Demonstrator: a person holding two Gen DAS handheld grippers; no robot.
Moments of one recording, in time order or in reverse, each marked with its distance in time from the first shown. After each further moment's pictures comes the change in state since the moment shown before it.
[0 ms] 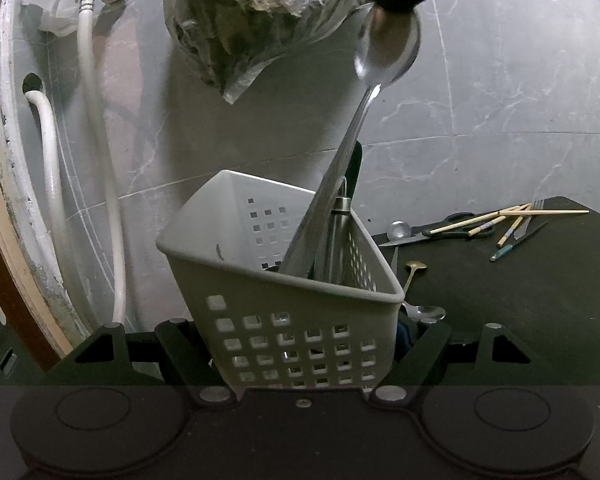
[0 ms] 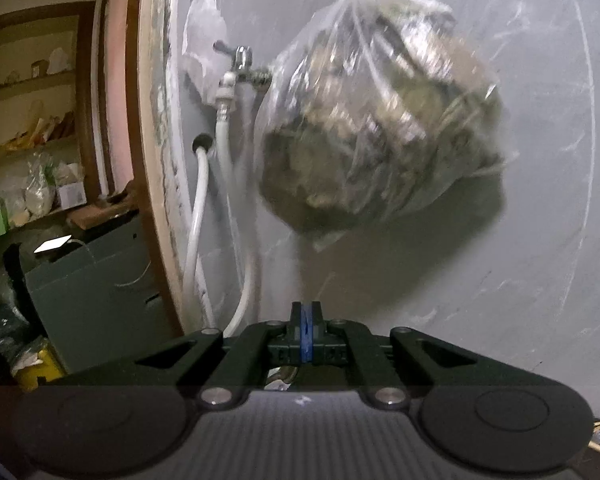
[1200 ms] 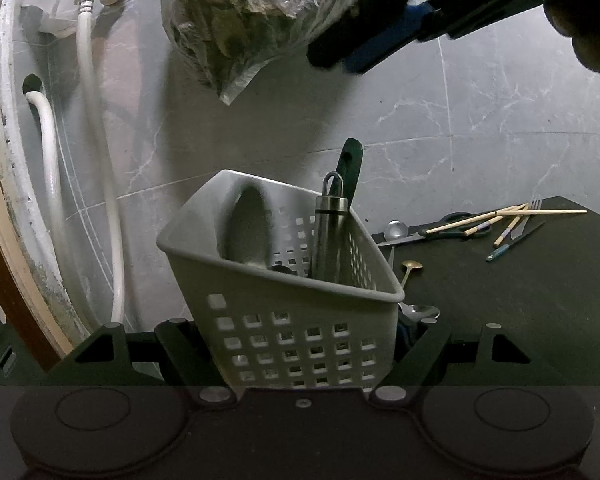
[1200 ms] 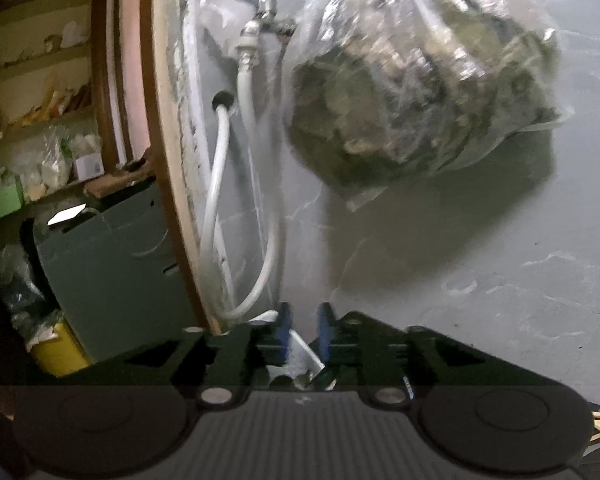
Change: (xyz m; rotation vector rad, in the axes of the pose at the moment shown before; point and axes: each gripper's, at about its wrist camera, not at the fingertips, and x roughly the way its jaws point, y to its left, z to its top) left arm -0.002 -0.003 0.000 0.000 -0.001 -0.002; right arm 0.035 0.007 -0.012 -0.014 0.070 0.061
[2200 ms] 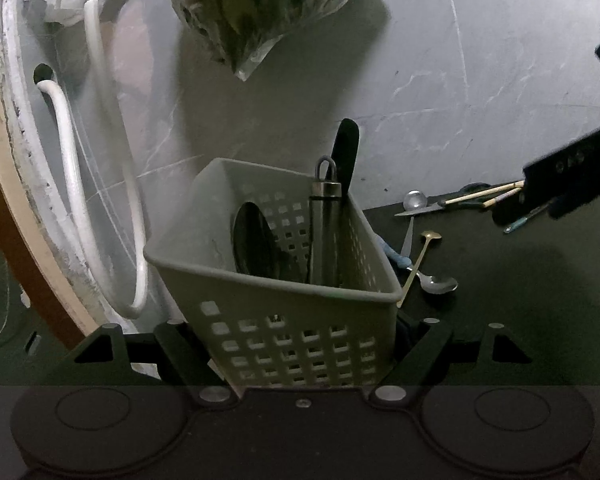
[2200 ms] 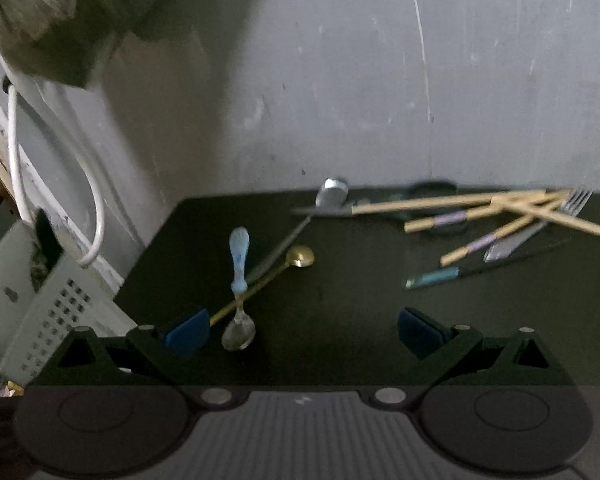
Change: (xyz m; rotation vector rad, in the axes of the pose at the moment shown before) left arm -0.002 -0.002 0.006 0.011 0.110 0.073; right arm 0.019 -0.126 -0.112 0.442 0.270 -0.277
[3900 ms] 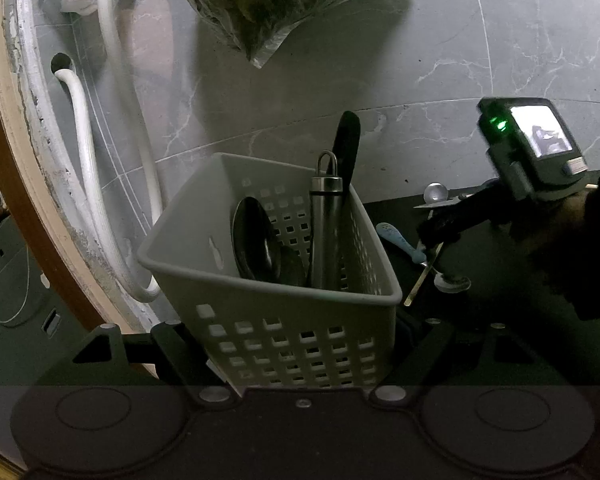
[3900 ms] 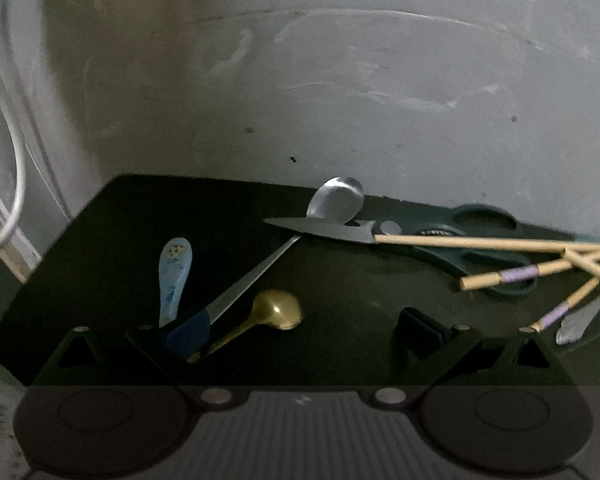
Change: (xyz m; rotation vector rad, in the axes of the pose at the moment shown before) left arm 0.006 -0.014 0.009 -0.031 0.045 0.075; right arm 0.130 0.023 0.026 -0.156 0.014 -0.165
